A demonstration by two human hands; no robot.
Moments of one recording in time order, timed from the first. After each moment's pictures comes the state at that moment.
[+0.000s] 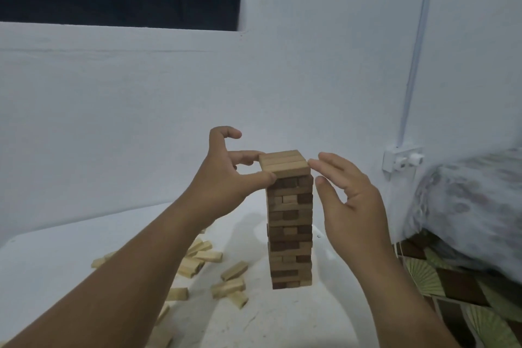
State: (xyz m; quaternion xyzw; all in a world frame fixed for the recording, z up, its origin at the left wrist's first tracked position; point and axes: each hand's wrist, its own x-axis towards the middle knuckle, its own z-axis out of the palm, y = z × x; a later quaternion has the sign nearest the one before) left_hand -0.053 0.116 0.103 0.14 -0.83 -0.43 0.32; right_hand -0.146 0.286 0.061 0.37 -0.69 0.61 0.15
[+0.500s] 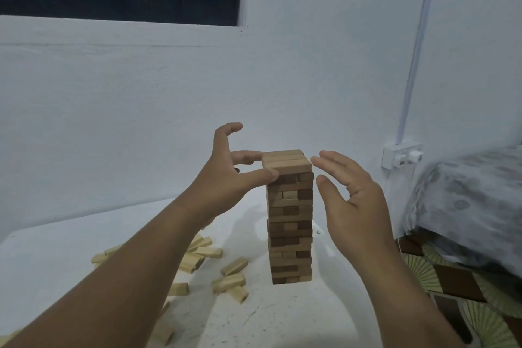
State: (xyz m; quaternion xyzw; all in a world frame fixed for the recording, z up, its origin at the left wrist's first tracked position) left_hand -0.056 0.112 0.097 0.13 -0.83 -0.46 0.30; right_hand -0.144 0.288 0.060 0.36 -0.70 0.60 0.16
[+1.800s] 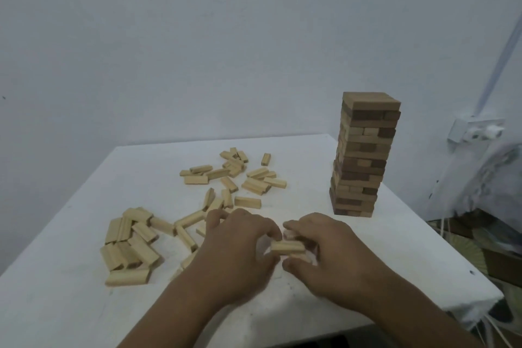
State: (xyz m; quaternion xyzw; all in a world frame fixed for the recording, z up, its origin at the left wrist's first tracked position) left_hand 0.108 0.151 -0.033 0.25 -0.94 -0.12 0.18; right_hand -0.036 0.269 -0.035 0.57 -0.78 0.25 -0.10
